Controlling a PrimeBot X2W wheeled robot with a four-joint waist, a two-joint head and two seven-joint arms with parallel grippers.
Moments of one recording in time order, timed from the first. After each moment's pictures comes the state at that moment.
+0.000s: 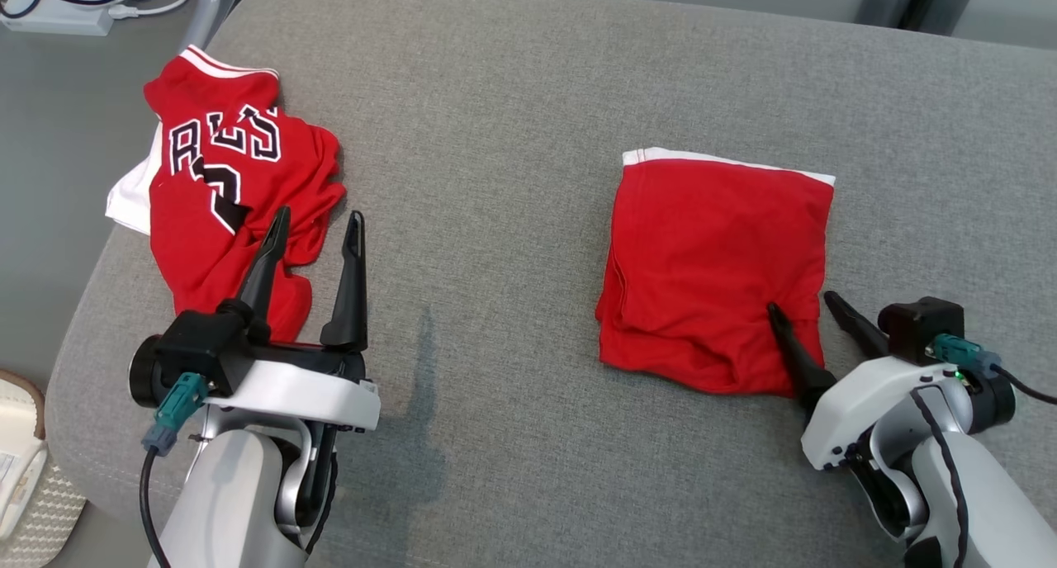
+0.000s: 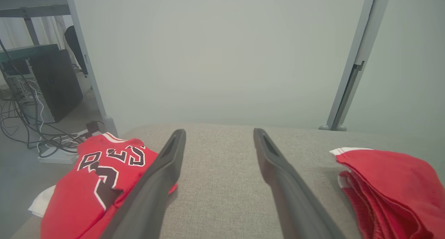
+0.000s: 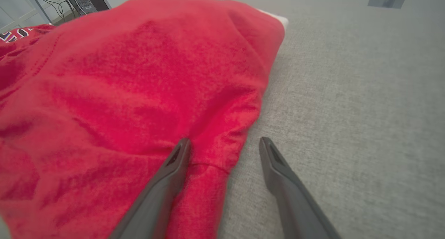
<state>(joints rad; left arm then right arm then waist) -0.31 0.09 -0.18 0.22 -0.30 0.01 -0.26 -0.35 -0.18 0.22 0.46 0.32 0.13 0.00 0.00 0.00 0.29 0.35</state>
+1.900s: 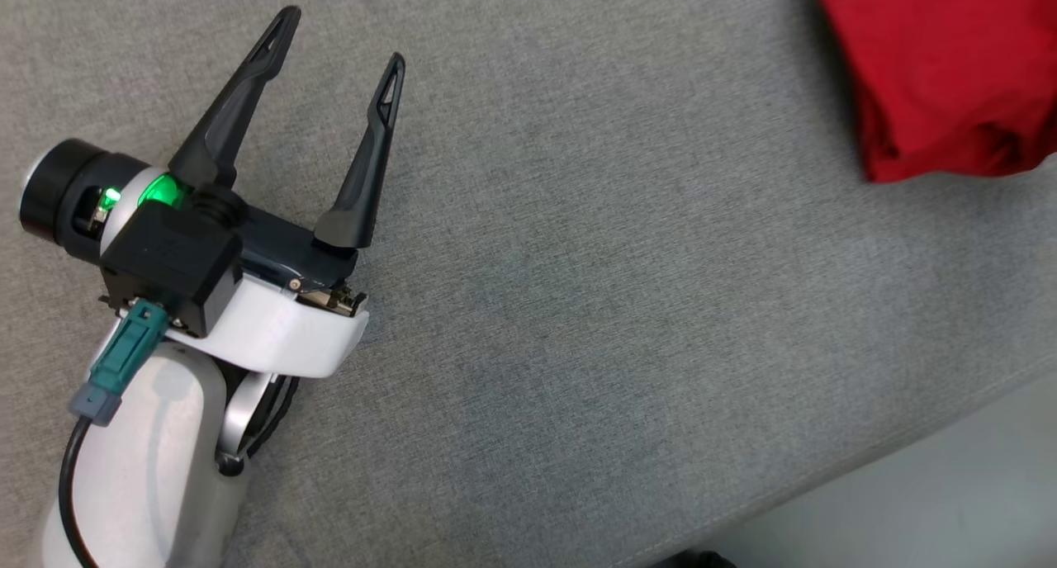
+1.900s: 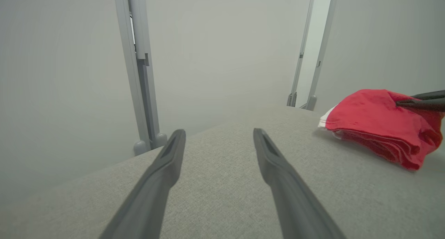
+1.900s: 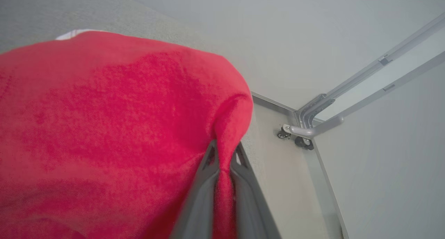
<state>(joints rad) -0.47 0.24 -0.25 -0.21 -0.14 -0.05 -0.04 -0.86 -0.60 0.44 0.69 0.35 0.13 -0.22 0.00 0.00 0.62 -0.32</state>
